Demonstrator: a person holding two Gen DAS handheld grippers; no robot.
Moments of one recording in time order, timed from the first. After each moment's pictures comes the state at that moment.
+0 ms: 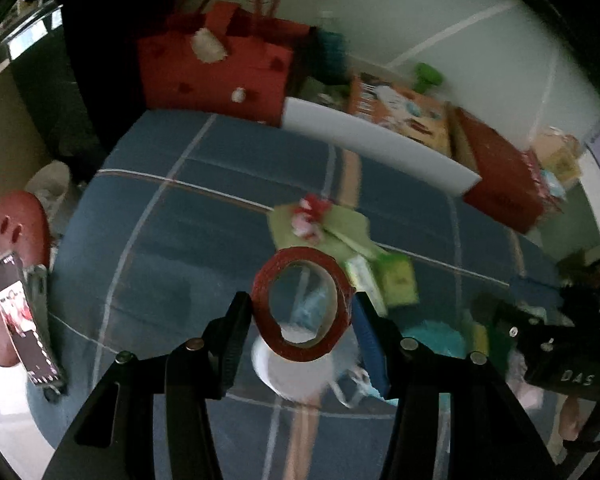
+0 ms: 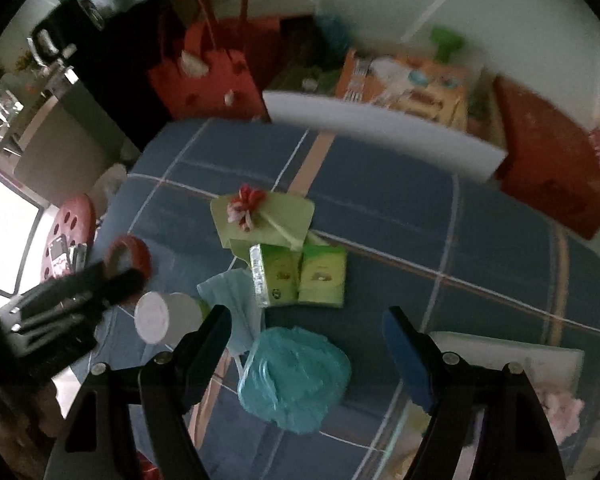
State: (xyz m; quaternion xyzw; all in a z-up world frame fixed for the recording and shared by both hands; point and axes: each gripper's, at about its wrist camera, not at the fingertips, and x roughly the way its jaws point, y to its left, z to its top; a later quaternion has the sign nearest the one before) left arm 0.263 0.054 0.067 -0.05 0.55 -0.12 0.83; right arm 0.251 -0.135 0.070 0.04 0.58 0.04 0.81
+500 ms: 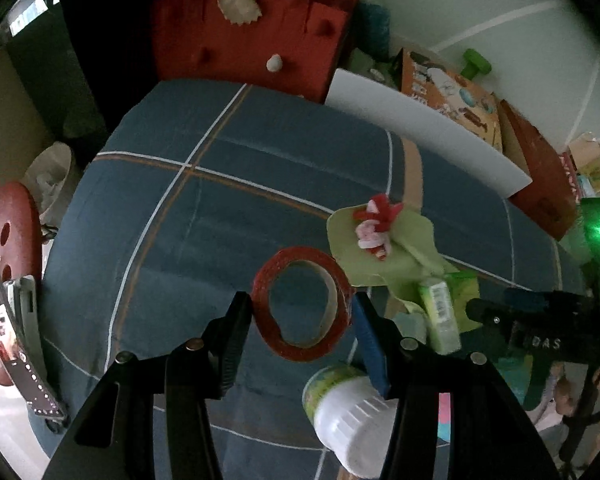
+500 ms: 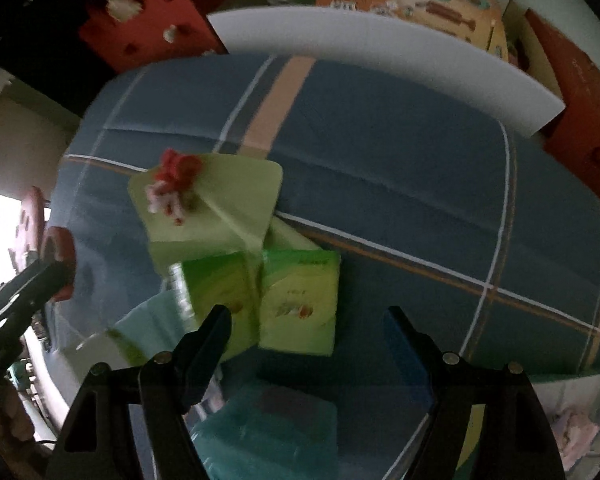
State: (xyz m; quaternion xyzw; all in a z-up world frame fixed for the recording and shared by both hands) left arm 0.313 0.077 0.006 -0.04 0.58 -0.09 0.81; right arm 0.319 -0.148 -0.037 0.05 0.67 0.02 0.74
